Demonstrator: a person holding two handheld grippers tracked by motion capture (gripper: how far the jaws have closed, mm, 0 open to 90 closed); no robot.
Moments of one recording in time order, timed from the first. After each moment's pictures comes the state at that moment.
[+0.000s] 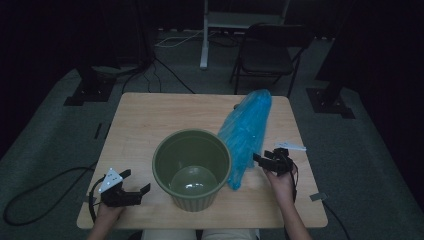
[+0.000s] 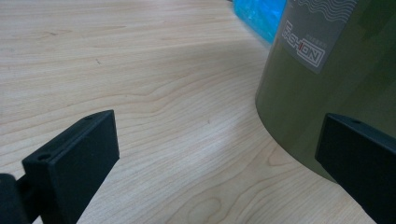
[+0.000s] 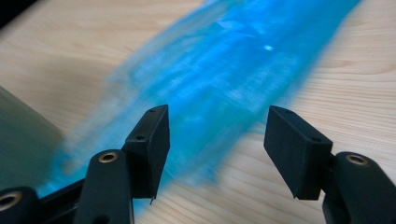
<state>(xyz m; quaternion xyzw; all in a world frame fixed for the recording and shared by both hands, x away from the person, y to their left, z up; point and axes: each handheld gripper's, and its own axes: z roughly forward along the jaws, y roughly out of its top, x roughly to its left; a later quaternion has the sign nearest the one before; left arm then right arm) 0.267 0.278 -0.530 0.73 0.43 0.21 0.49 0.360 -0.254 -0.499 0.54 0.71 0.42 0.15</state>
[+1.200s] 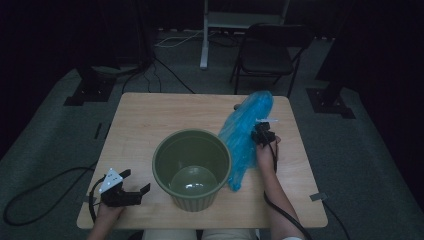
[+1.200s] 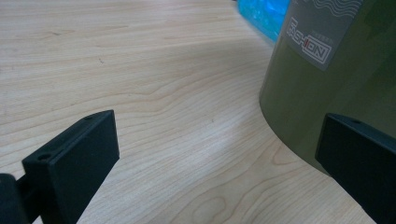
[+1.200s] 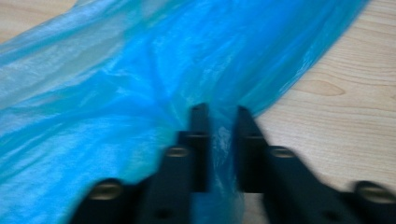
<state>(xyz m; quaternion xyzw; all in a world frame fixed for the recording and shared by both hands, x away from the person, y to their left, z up) 0.267 0.277 -0.532 0.73 0.42 0.20 0.49 0.496 -0.222 -0.538 0.57 0.73 0.29 0.24</state>
